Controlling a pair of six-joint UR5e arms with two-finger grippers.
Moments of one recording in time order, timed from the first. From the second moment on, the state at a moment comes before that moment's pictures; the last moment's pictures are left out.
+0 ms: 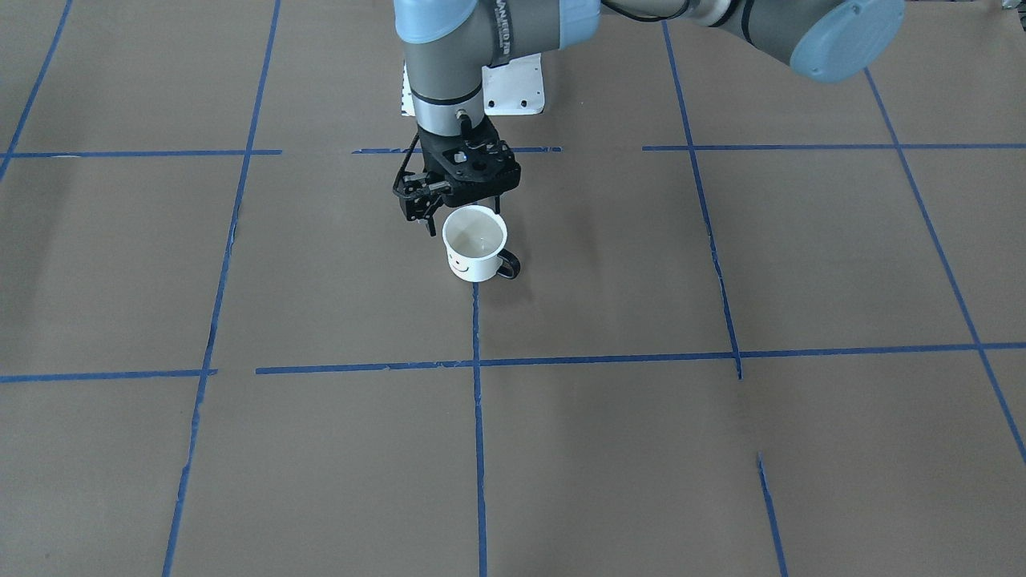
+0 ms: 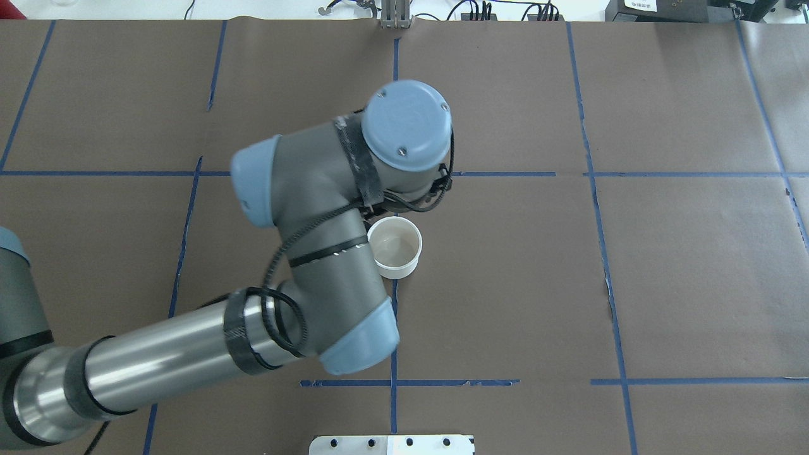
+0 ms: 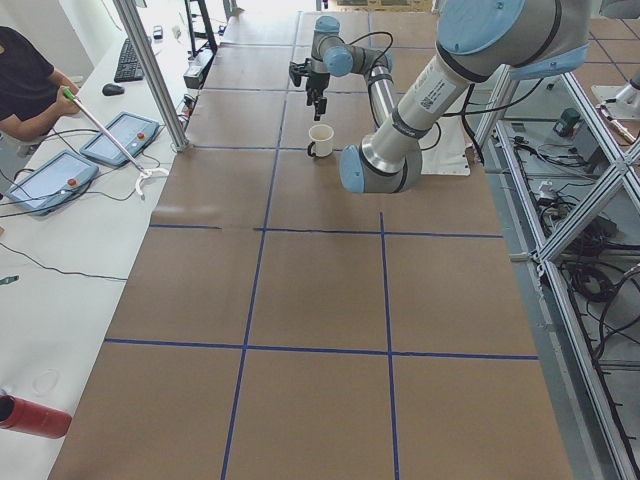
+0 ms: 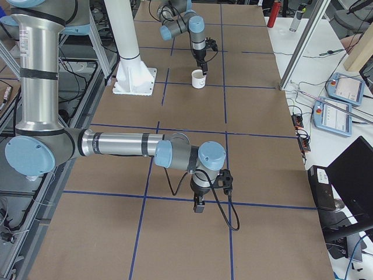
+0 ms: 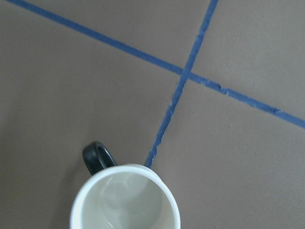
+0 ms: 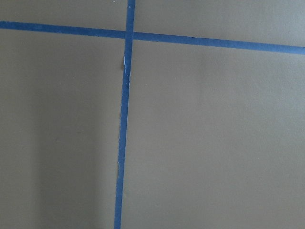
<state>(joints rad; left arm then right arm) -0.54 -2.53 -1.64 -1.32 -1.76 -1.53 1.57 -1.64 1.66 -1.72 2.28 -0.15</state>
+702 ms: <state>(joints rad) -0.98 -2.08 -2.07 -1.28 -2.00 -0.88 1.57 -1.64 1.66 -1.72 2.28 -0.15</state>
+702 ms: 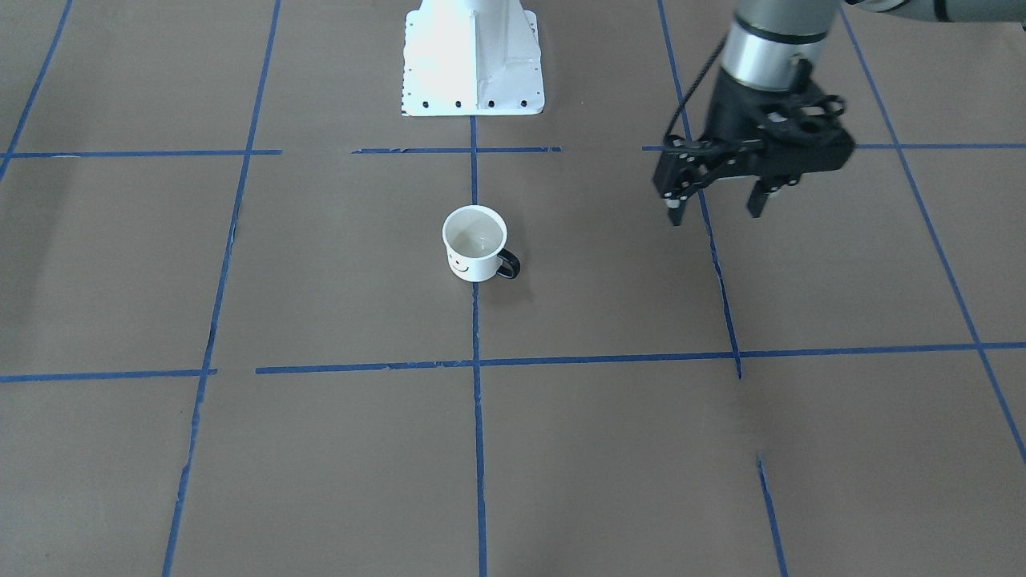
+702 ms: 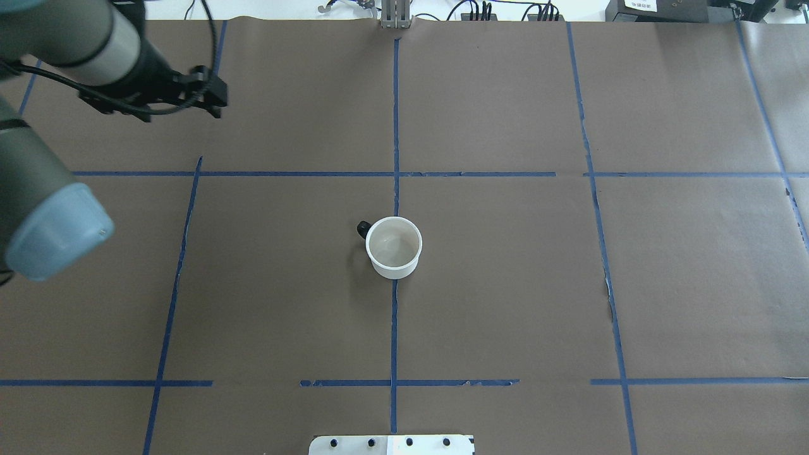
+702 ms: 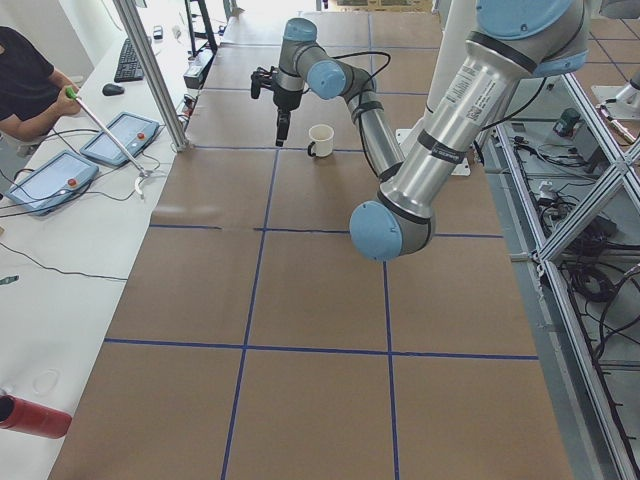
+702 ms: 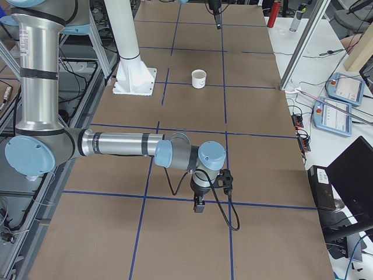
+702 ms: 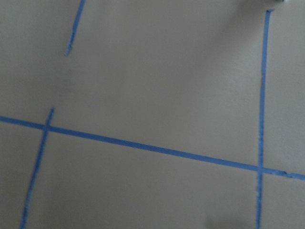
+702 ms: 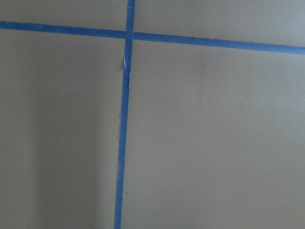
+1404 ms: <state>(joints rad) -1.56 -1.69 -1.97 -1.28 -2.26 0.12 1.57 -1.64 1.66 -1.72 2.28 -0.15</state>
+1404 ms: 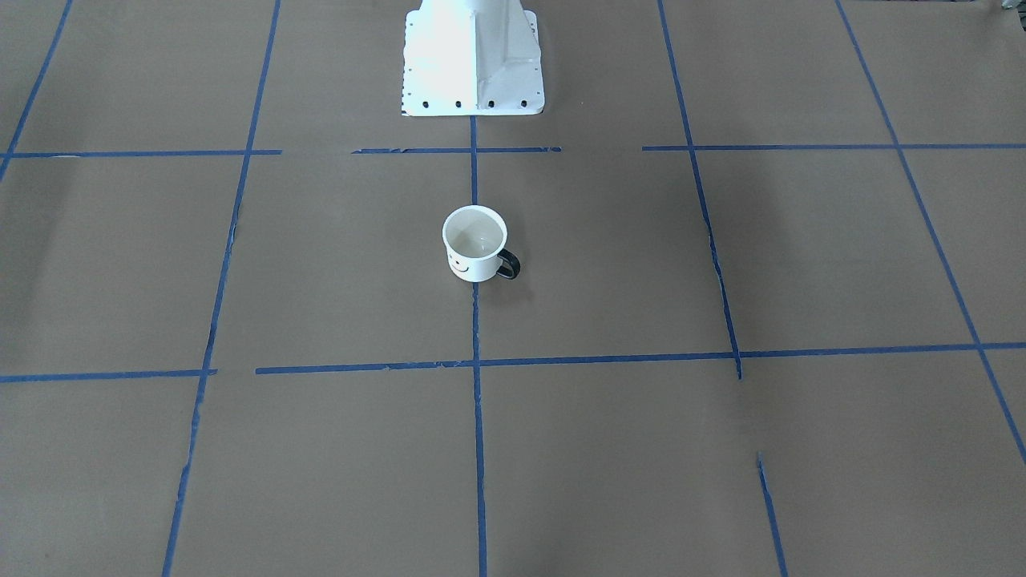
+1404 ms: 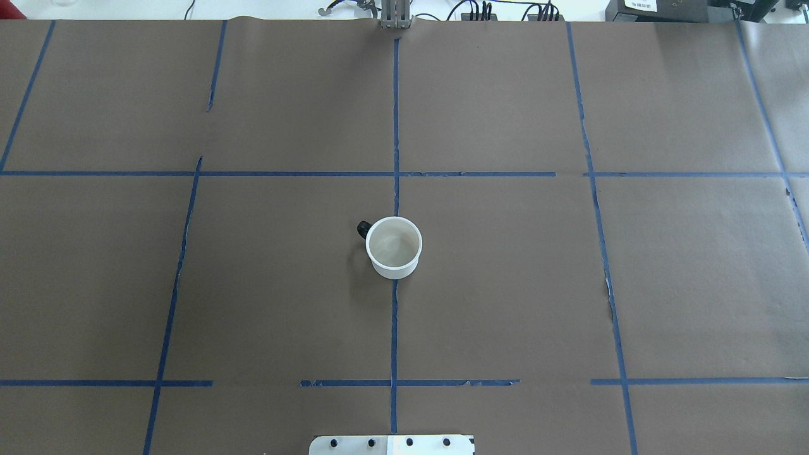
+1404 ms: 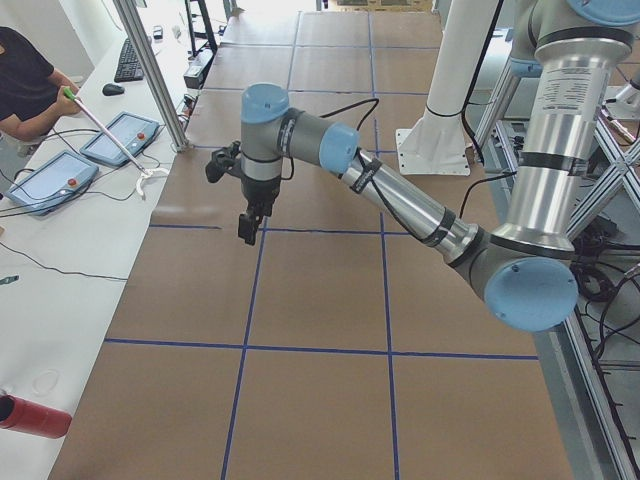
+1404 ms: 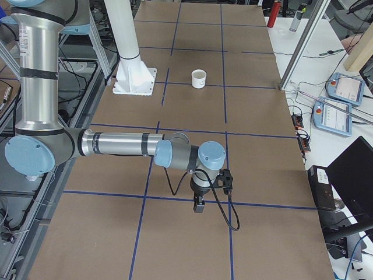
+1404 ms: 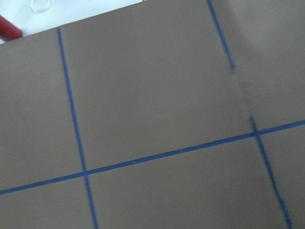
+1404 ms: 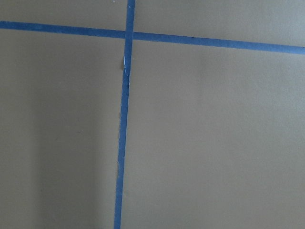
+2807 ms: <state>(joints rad) -1.68 -1.55 -1.64 -1.48 -2.32 0.30 1.57 -1.64 1.66 -1.72 2.28 -0.15</state>
